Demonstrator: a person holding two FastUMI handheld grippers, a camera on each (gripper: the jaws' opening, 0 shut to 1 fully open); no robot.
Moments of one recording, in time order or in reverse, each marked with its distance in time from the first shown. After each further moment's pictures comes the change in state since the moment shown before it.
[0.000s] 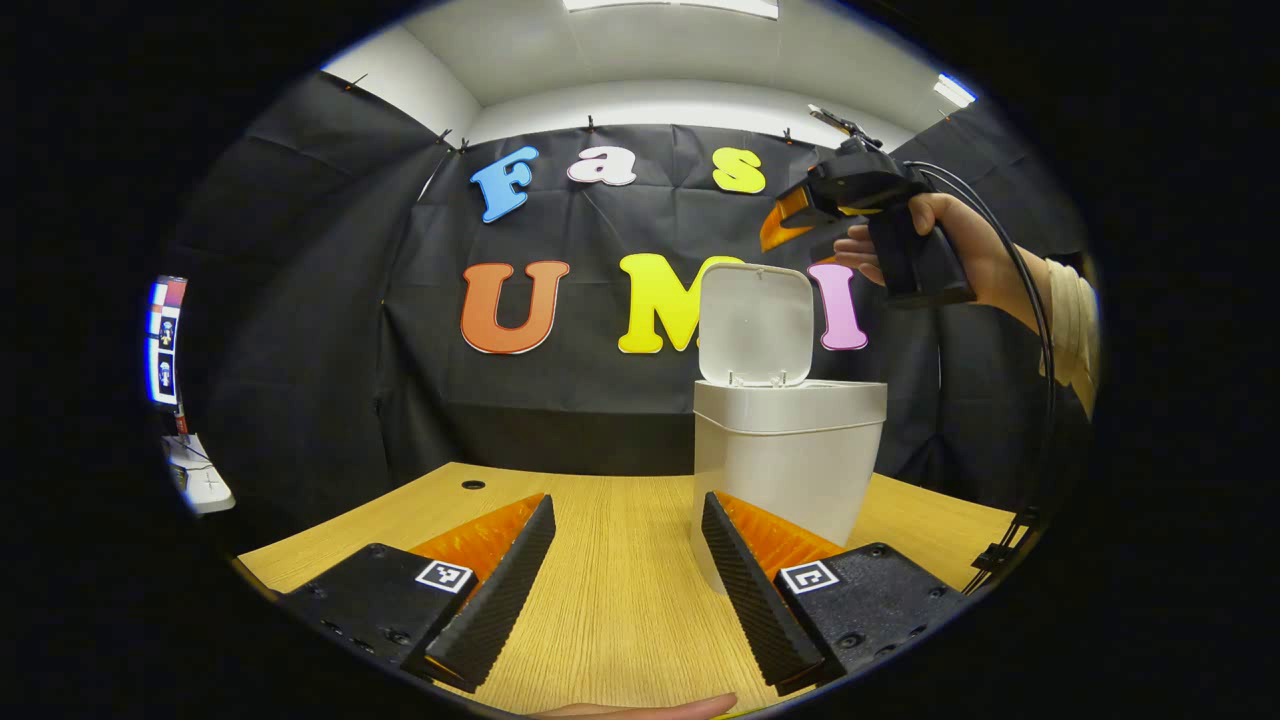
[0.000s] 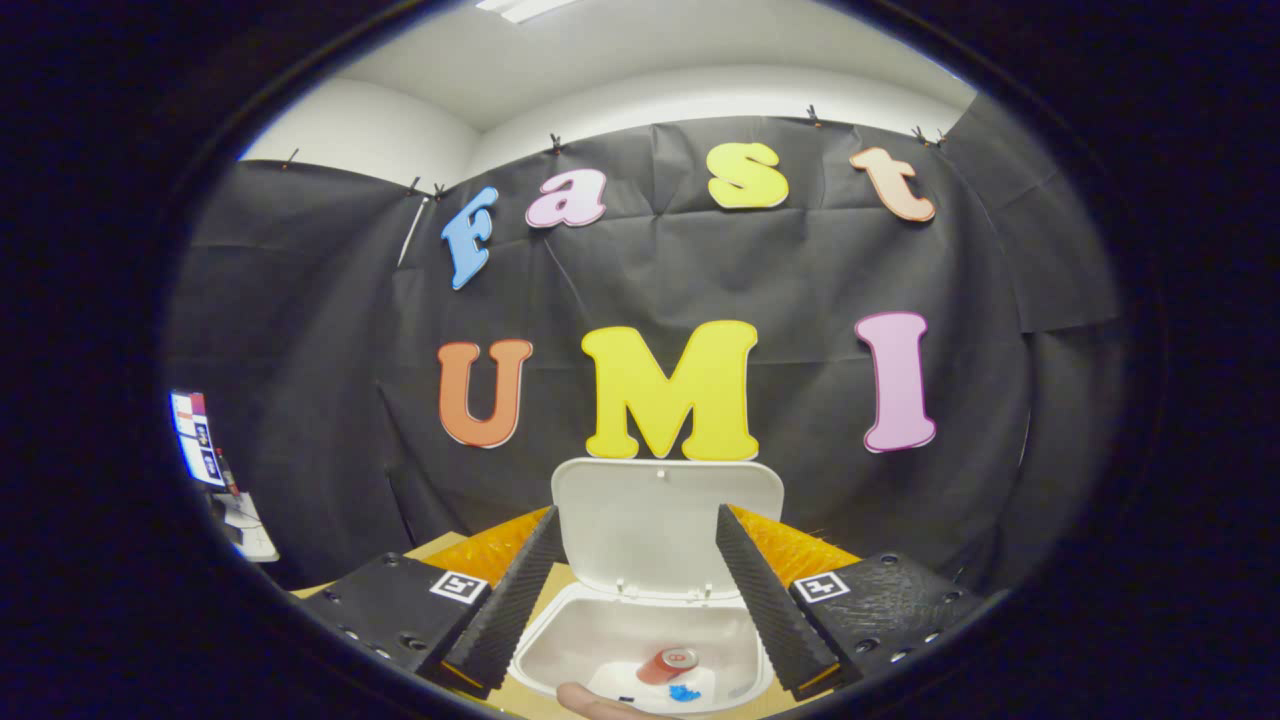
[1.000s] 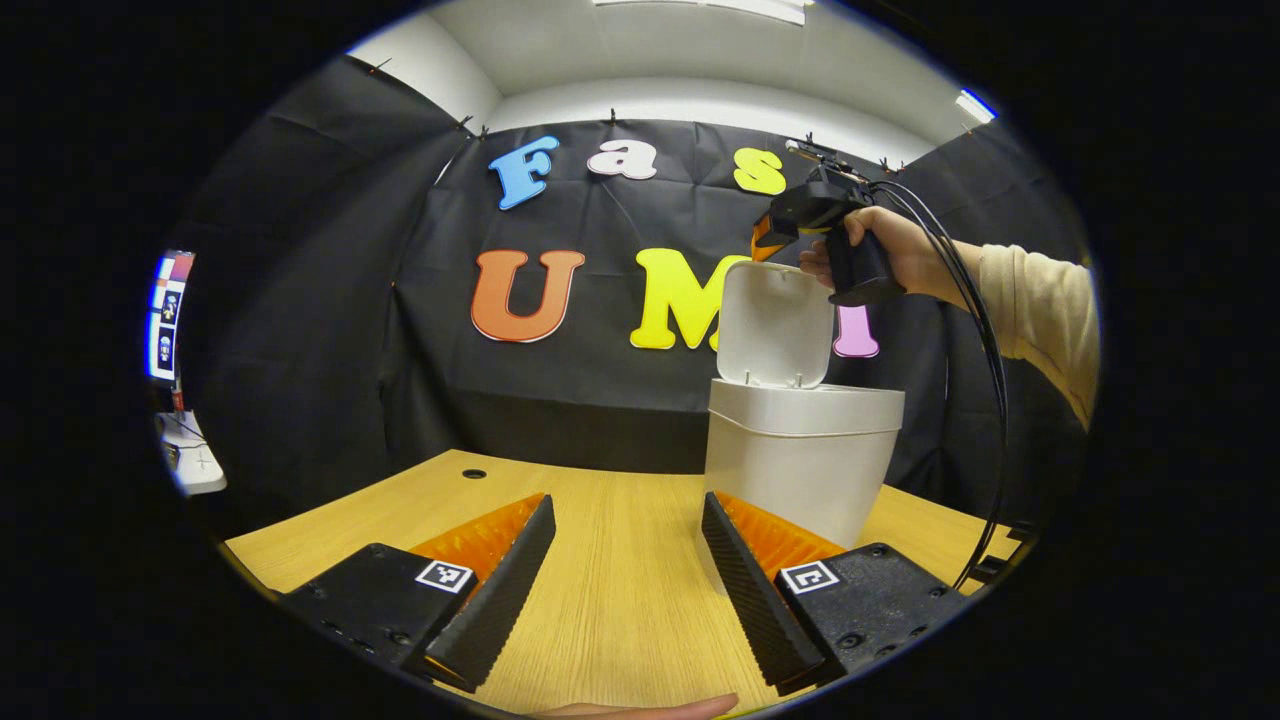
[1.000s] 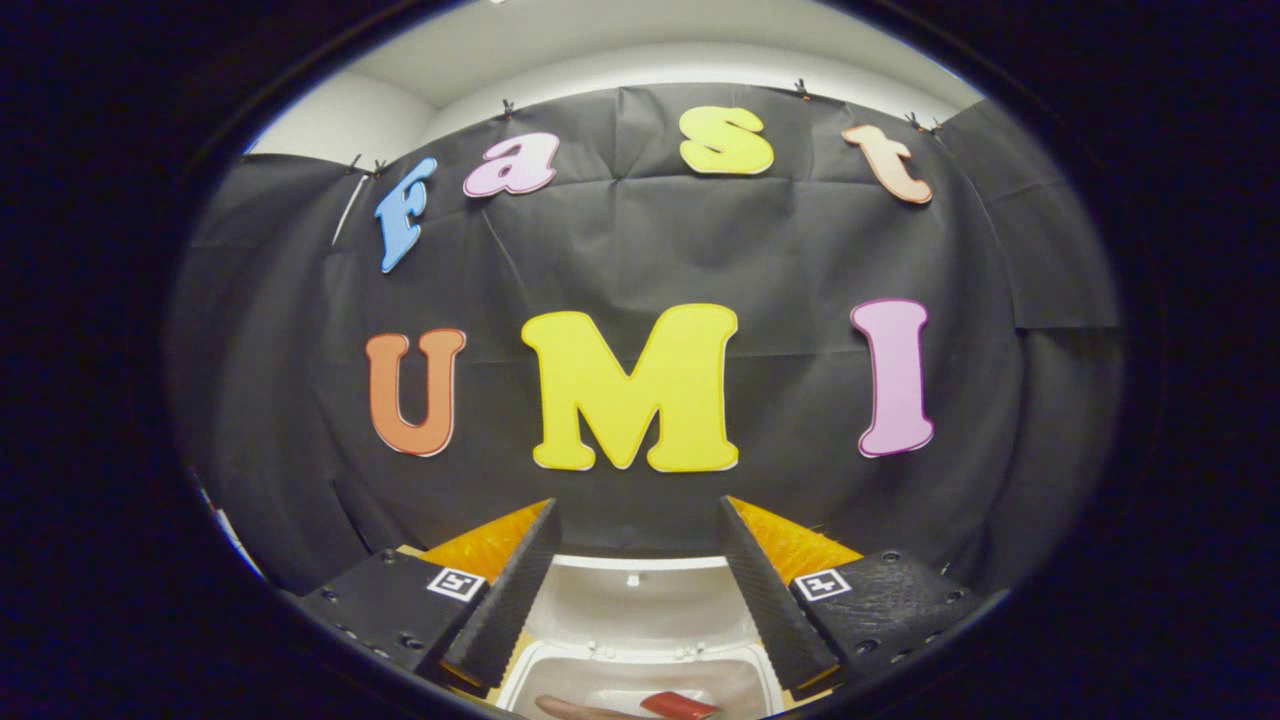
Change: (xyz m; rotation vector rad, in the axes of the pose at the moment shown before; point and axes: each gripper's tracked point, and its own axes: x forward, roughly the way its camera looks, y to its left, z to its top) left arm 0.008 0.006 -0.009 -0.063 0.023 -0.007; right arm 0.100 -0.020 -0.004 0.013 0.099 -0.142
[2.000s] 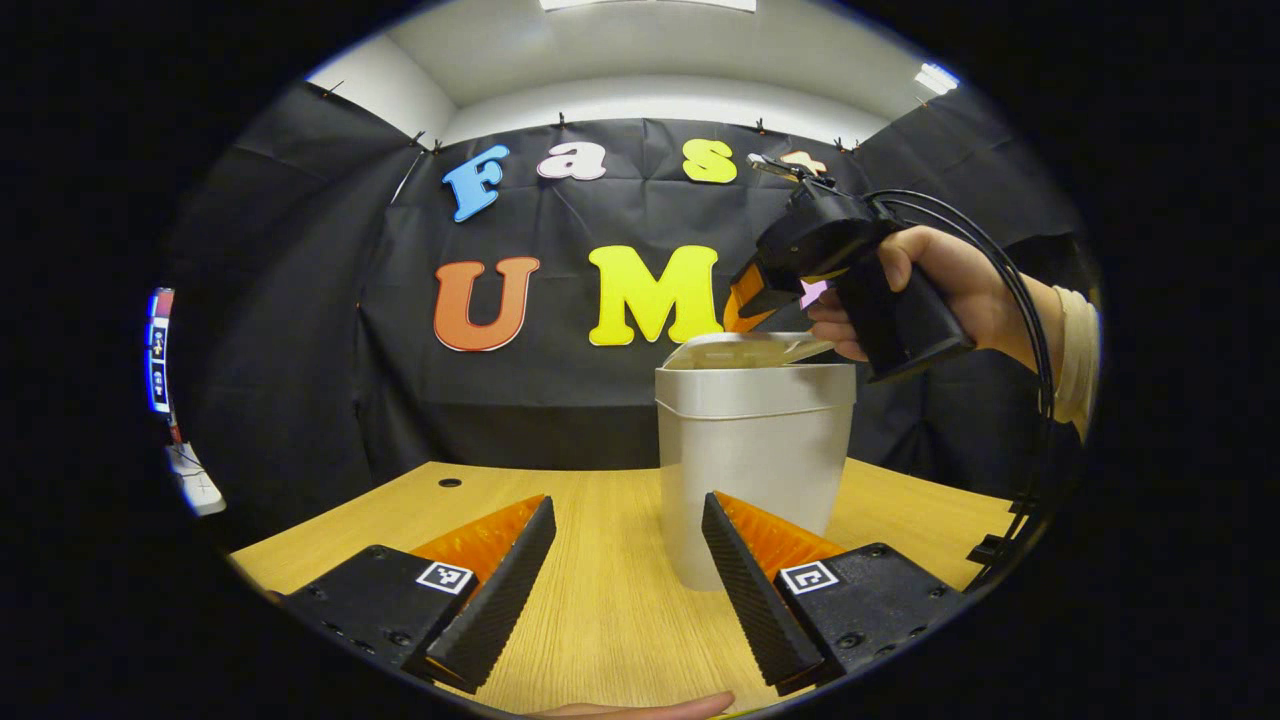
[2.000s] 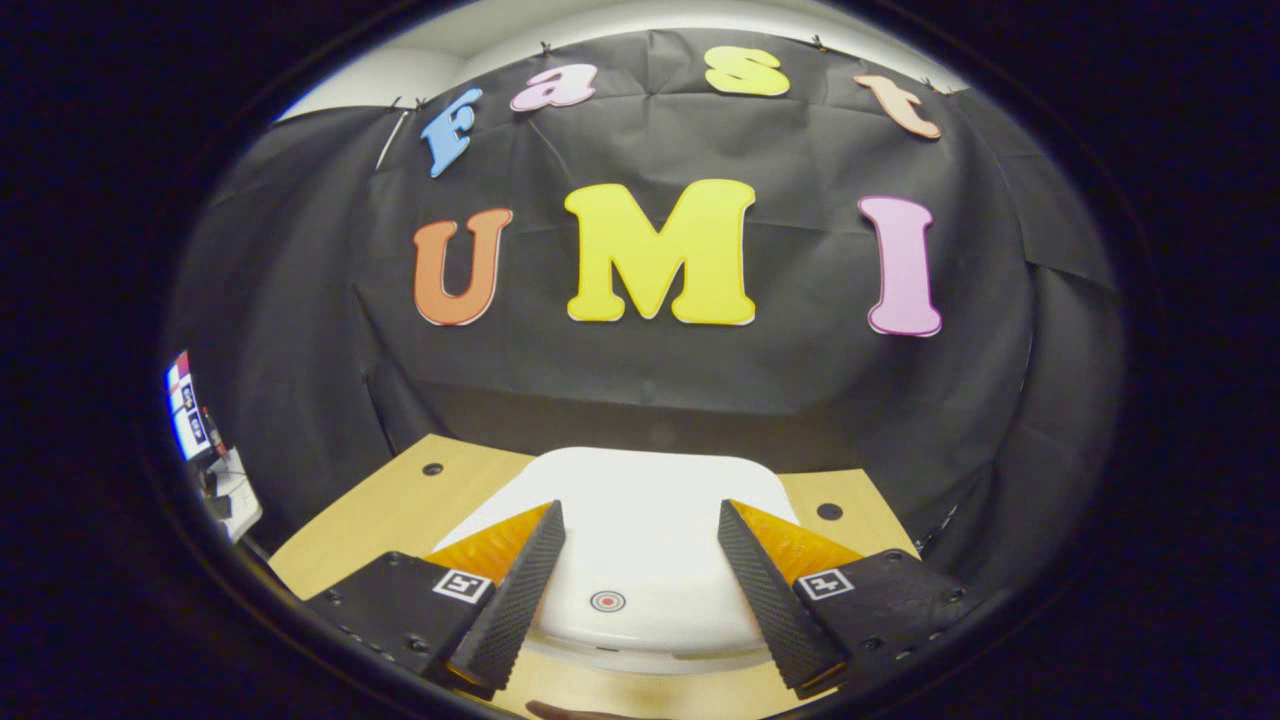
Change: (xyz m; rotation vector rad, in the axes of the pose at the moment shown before) left arm -0.005 -0.037 -0.006 0.109 -0.003 -0.019; right arm -0.089 -0.013 -0.175 -0.058 0.263 0.059
